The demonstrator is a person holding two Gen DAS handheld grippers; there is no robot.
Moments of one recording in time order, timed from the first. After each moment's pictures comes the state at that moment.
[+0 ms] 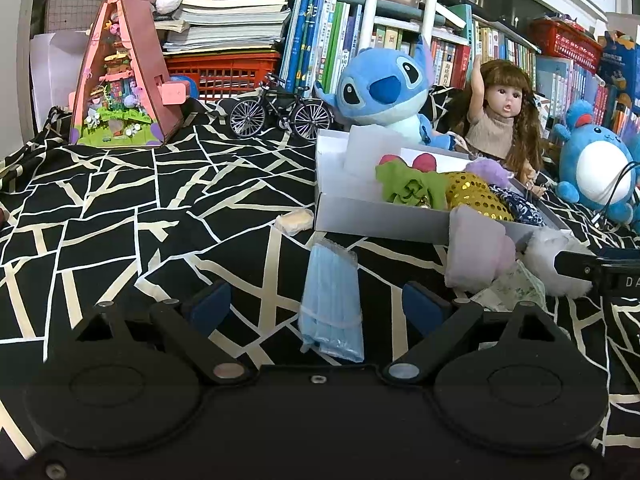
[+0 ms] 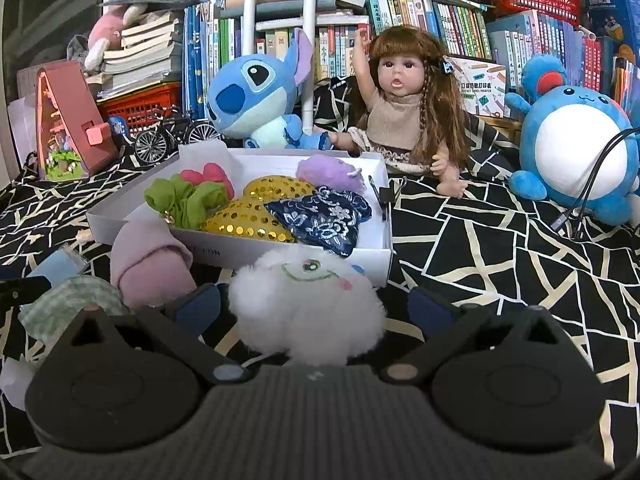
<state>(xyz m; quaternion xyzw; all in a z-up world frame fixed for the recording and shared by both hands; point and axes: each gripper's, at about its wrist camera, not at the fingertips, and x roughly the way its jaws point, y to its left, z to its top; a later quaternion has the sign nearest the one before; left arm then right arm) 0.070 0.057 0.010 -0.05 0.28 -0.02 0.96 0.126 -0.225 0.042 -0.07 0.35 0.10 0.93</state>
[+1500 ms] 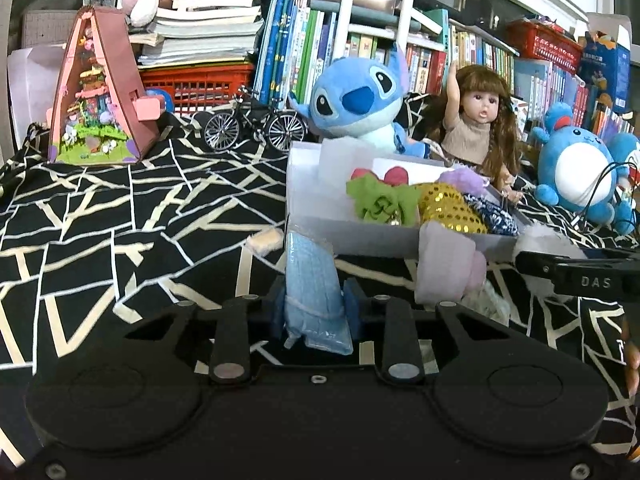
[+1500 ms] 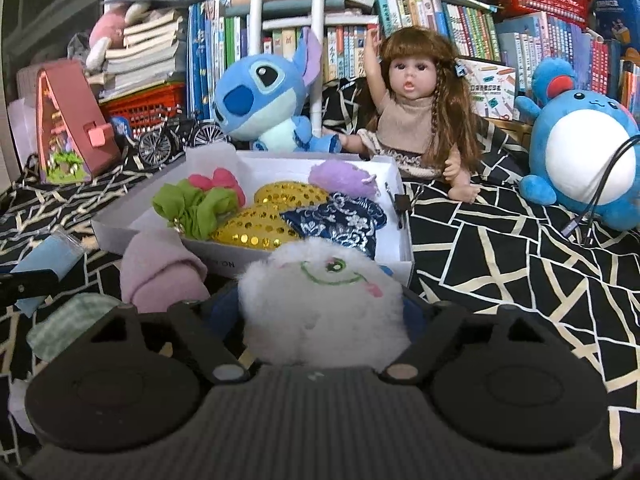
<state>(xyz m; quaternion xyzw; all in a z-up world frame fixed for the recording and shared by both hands) 0.074 0.048 0.029 -0.05 0.27 -0.05 0.96 0.130 -0.212 0.046 -0.07 0.34 0.10 0.93</state>
